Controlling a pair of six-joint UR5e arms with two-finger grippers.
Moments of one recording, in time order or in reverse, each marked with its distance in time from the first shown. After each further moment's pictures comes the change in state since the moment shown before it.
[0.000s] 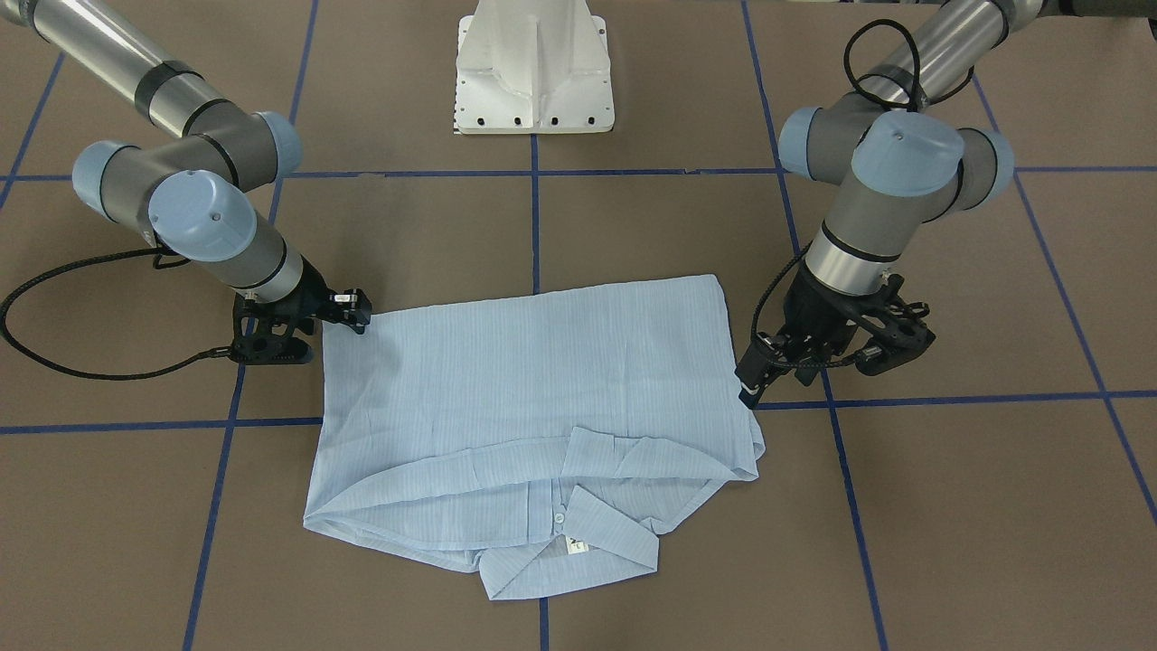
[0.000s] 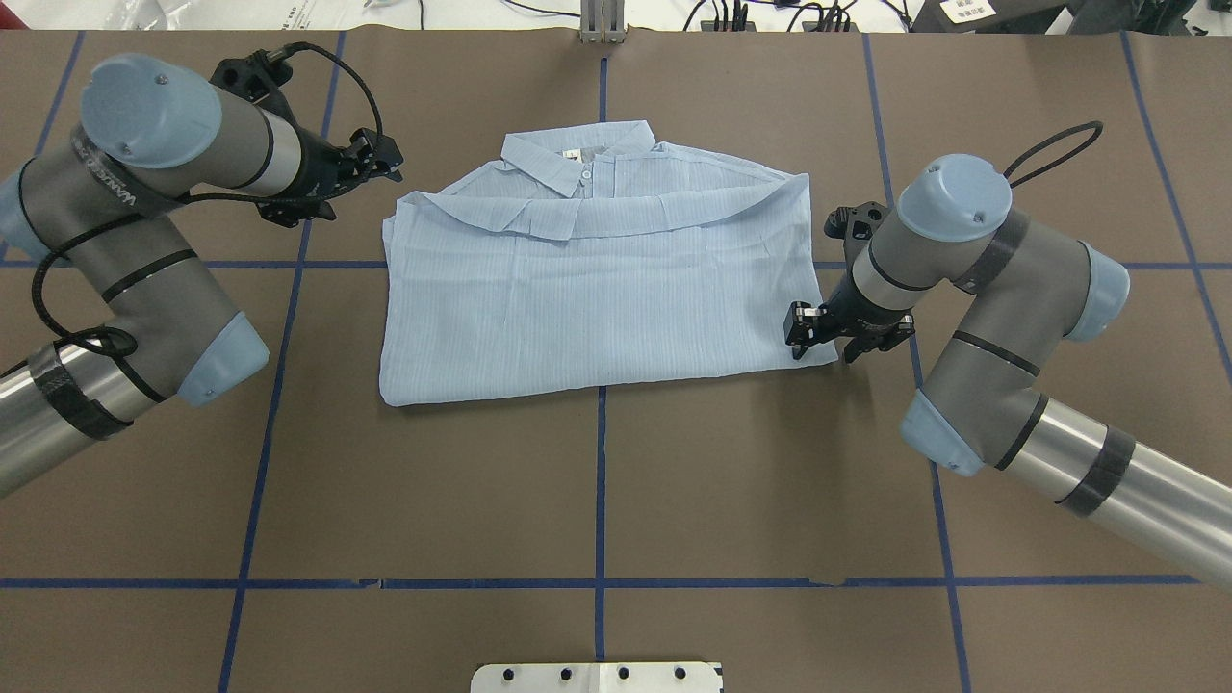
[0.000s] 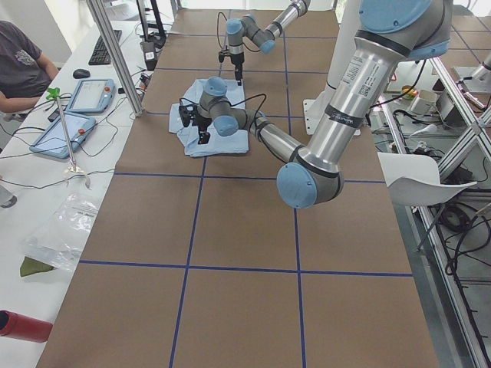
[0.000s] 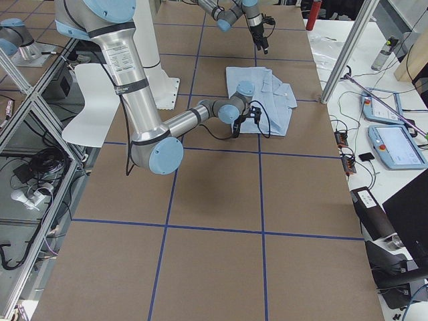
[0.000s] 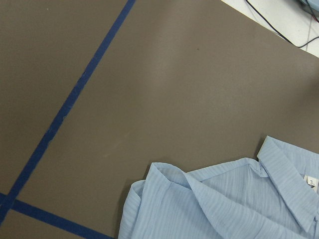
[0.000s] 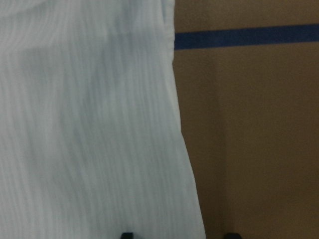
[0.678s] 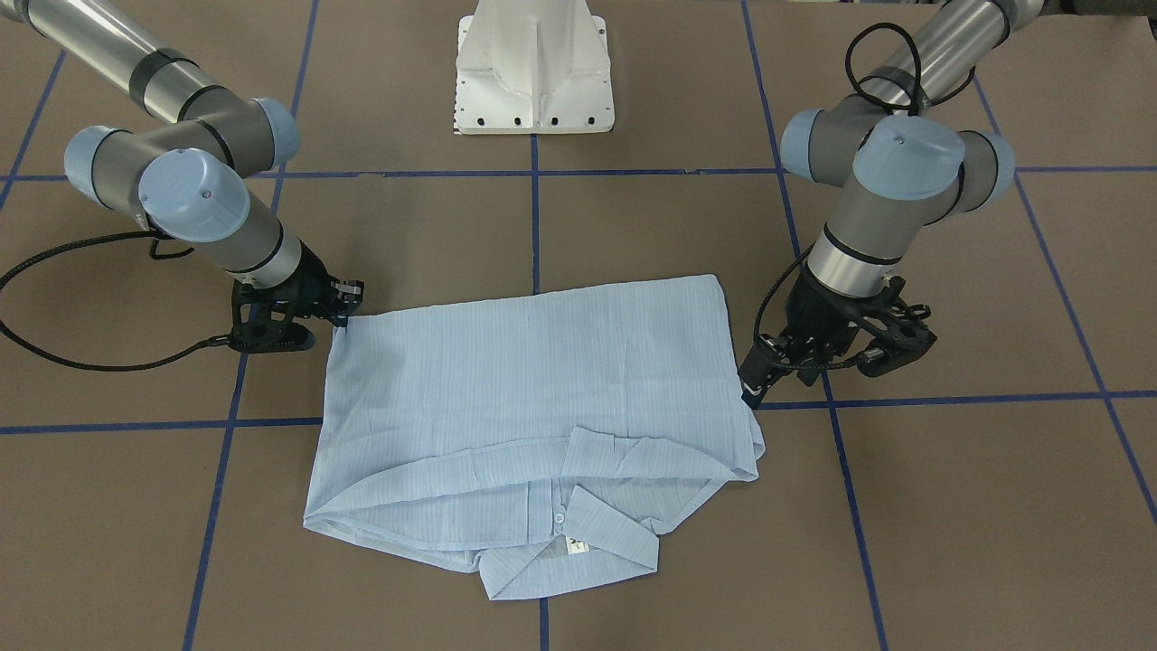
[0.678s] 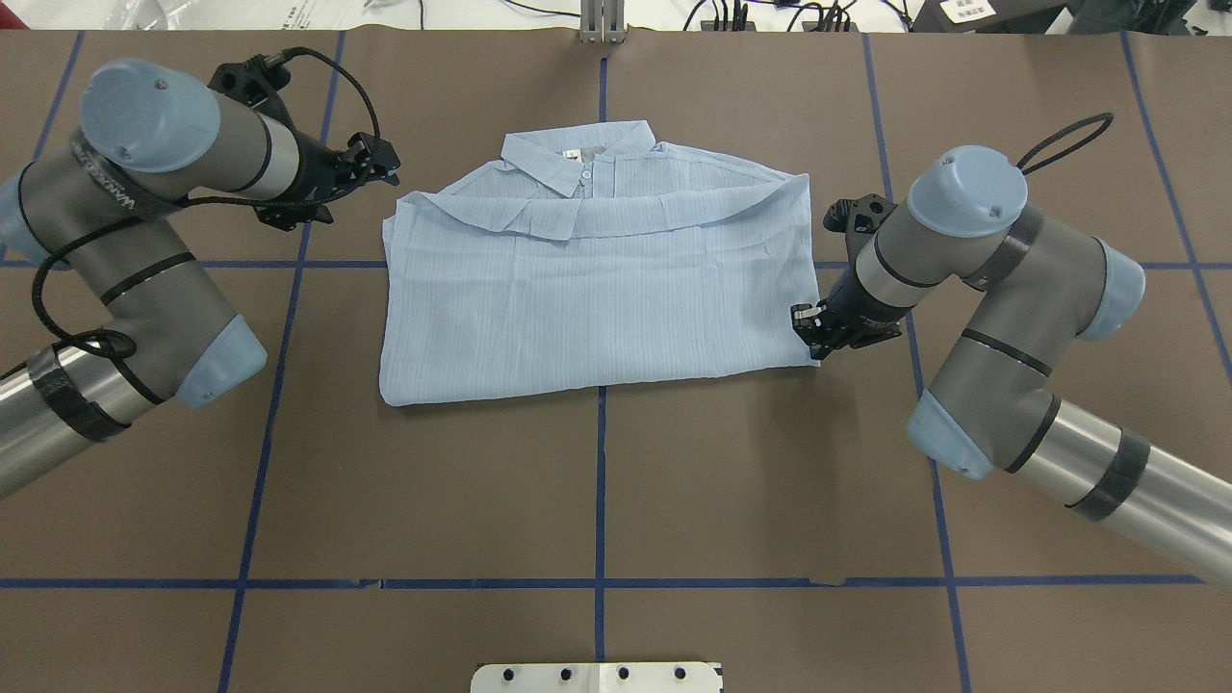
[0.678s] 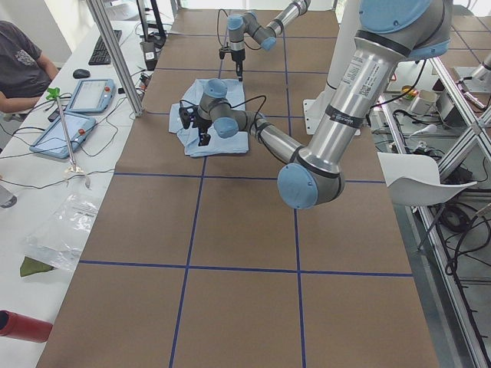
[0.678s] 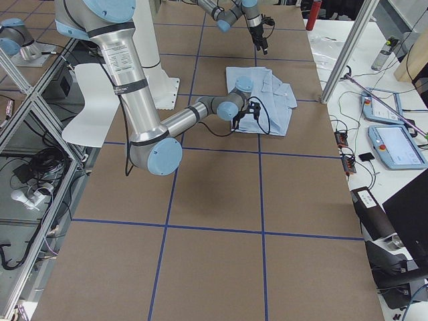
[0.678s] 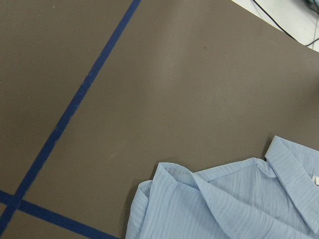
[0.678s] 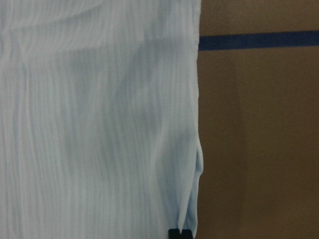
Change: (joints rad) left arm 0.001 0.004 0.005 -0.006 0.000 0.000; right arm 0.006 -0.014 0.062 -0.002 0.006 -0.004
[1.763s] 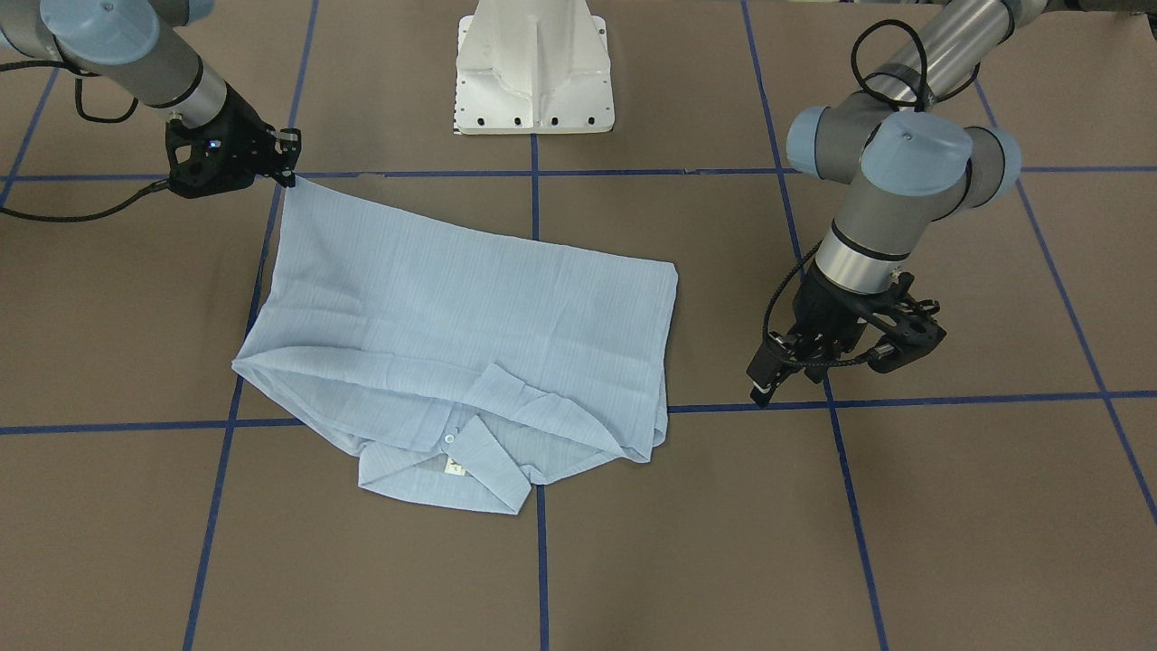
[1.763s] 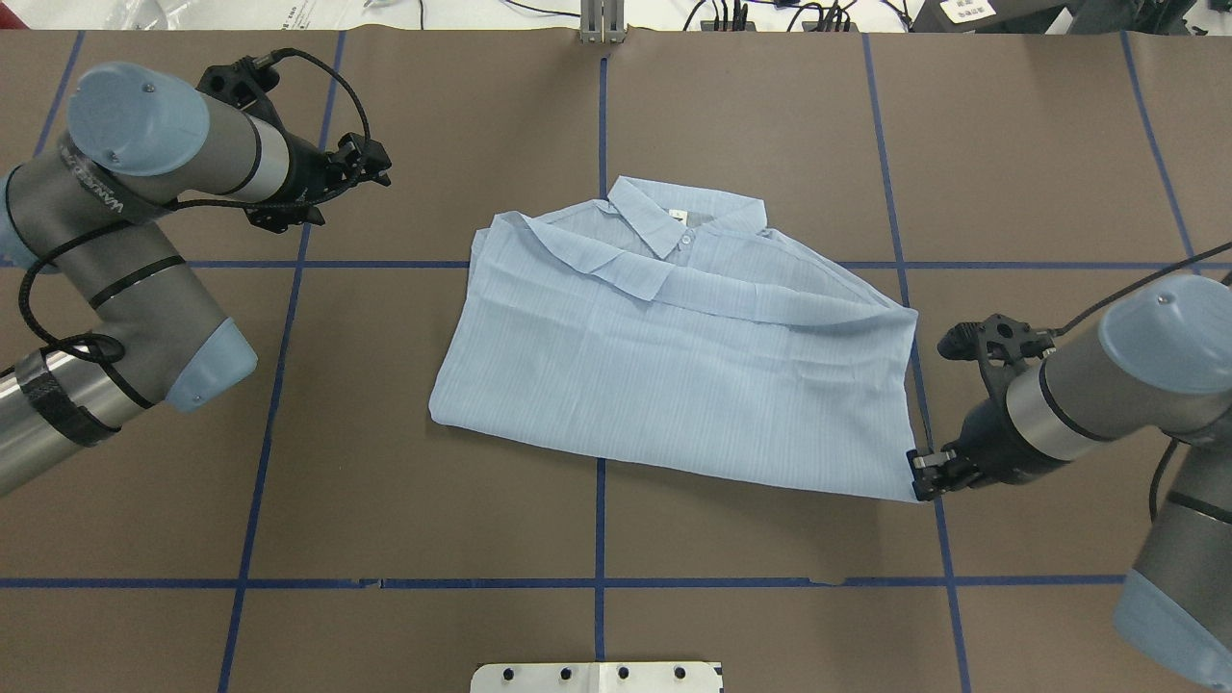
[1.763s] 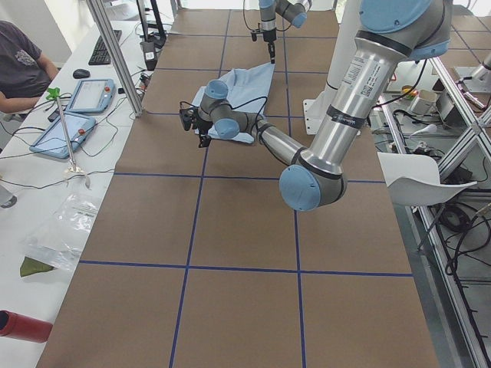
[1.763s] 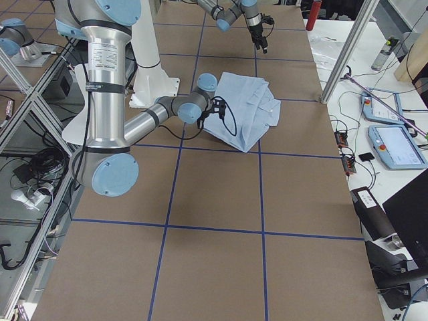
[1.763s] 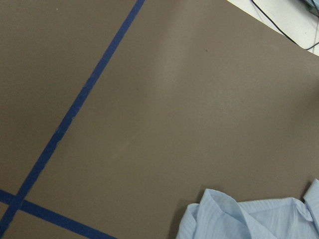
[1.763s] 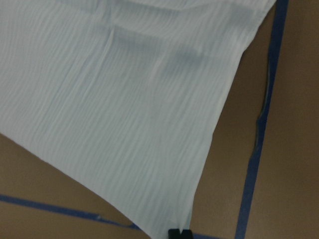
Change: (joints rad) left arm -0.003 0.023 -0.019 0.002 0.006 -0.013; right arm -0.162 -0.471 0.520 0.000 0.030 0.007
